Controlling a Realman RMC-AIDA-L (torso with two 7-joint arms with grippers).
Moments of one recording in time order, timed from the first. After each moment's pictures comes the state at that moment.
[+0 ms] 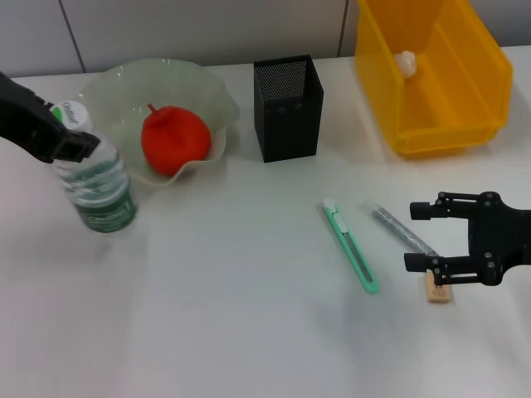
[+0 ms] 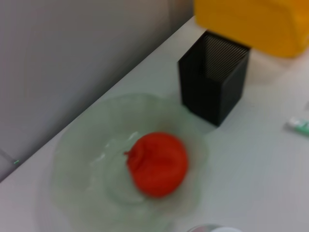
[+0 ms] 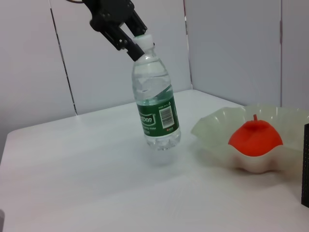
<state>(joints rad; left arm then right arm) -0.60 -1.96 1.36 1.98 2.59 1.88 -2.78 0.43 1.98 -0.51 -0.62 -2.15 -1.77 1.11</state>
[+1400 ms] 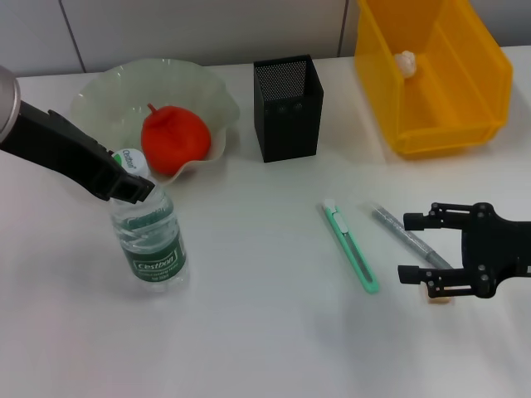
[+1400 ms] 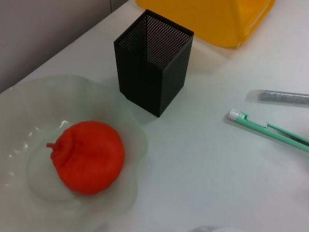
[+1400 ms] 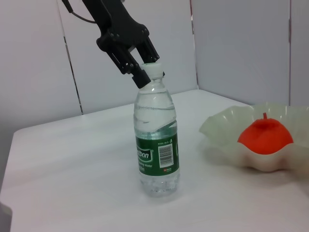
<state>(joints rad) -0.63 -2.03 1.32 1.78 2.49 1.86 -2.72 0.41 2.01 -0.51 -0.62 -2.15 -1.77 1.09</state>
